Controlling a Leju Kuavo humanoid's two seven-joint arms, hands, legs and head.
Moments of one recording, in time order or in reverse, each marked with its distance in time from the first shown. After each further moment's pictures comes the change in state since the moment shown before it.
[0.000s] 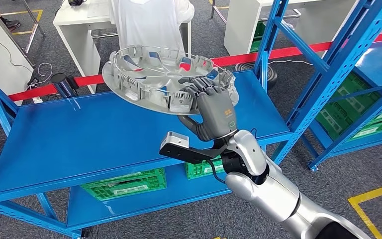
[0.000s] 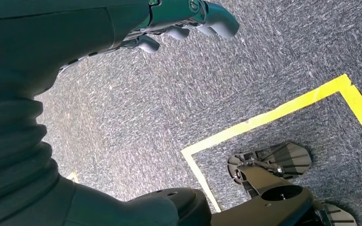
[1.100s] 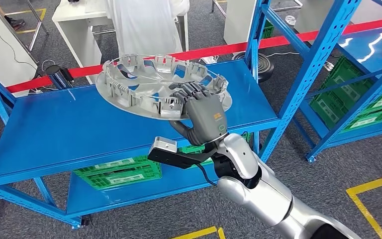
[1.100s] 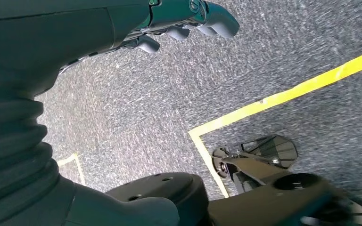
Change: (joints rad) left arm -0.004 -0.006 0.041 0.000 0.010 0.007 0.000; right arm 0.000 0.063 0.025 0.019 0.046 0.059 0.024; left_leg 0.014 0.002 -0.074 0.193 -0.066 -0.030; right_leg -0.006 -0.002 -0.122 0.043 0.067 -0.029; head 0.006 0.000
